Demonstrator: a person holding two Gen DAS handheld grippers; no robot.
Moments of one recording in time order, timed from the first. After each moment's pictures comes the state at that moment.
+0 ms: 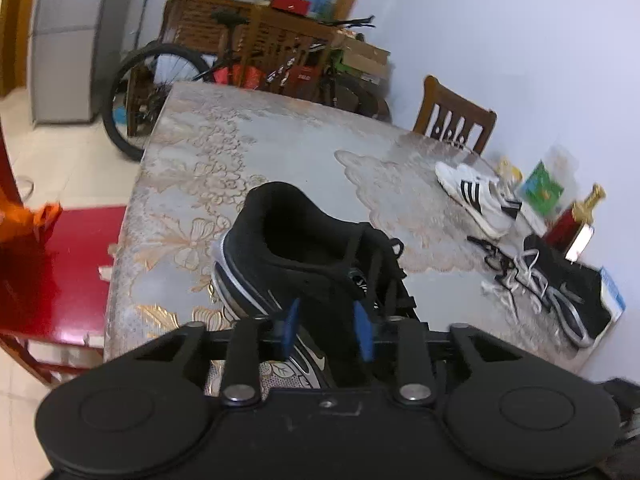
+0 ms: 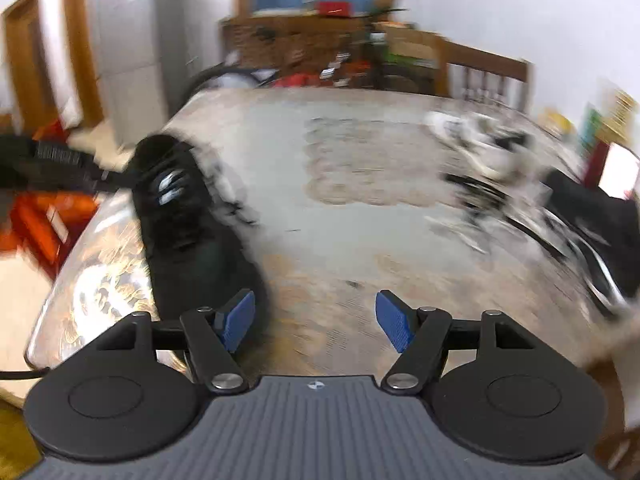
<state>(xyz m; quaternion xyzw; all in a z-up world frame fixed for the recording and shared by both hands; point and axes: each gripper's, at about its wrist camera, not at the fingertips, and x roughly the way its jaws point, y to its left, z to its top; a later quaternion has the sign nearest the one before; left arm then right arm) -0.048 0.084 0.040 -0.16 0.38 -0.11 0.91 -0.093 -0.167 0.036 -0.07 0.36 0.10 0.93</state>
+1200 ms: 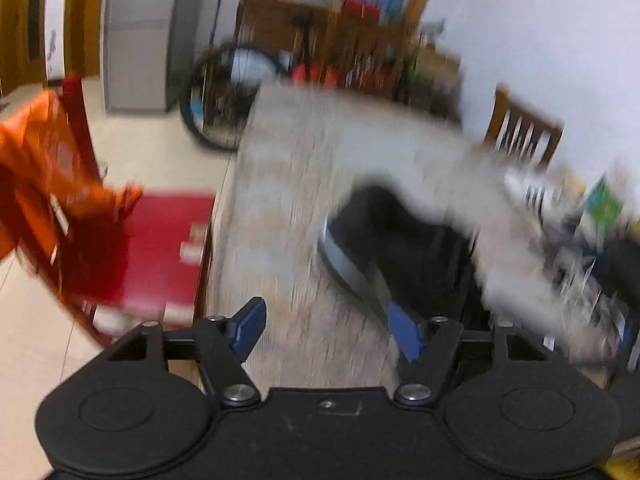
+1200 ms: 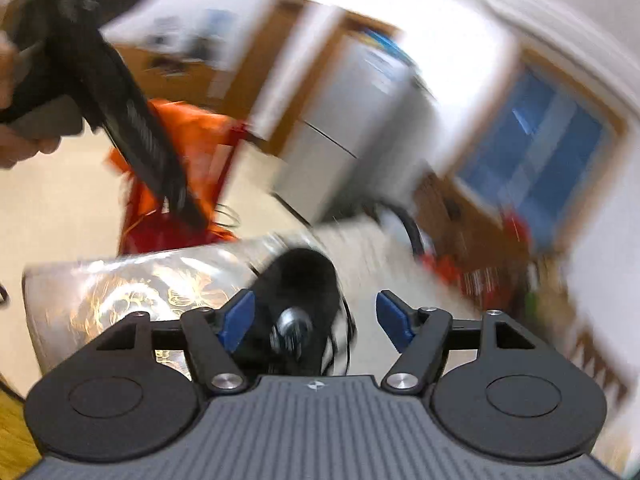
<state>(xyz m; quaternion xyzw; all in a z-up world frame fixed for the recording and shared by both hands) -0.090 0.102 0.053 -0.13 0.41 0.01 0.90 -0.082 -0.102 0.049 -0.35 0.06 0.39 0.85</state>
